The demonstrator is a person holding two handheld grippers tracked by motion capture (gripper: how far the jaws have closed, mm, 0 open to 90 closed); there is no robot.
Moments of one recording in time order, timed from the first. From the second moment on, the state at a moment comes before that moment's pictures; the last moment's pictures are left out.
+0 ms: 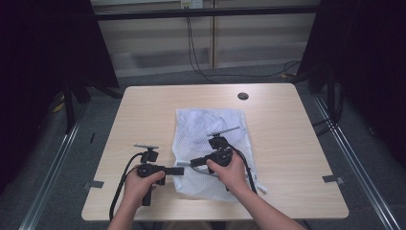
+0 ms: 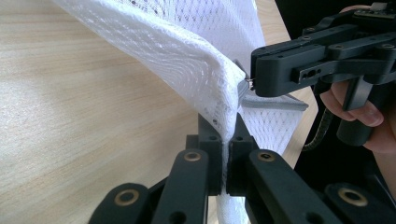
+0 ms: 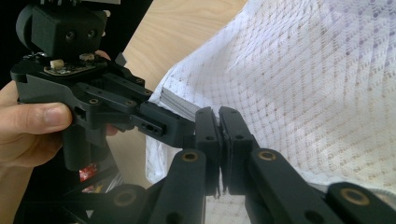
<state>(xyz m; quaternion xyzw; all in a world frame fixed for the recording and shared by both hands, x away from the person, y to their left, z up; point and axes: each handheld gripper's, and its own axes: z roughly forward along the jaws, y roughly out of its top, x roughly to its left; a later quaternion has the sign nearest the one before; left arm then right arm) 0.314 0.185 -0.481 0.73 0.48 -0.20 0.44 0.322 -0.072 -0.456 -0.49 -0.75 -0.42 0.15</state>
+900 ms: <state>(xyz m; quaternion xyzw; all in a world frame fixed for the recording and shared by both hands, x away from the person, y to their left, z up) 0.314 0.189 -0.478 0.73 0.48 -0.19 0.44 0.322 -0.078 -0.453 -0.49 -0.75 -0.43 0.15</state>
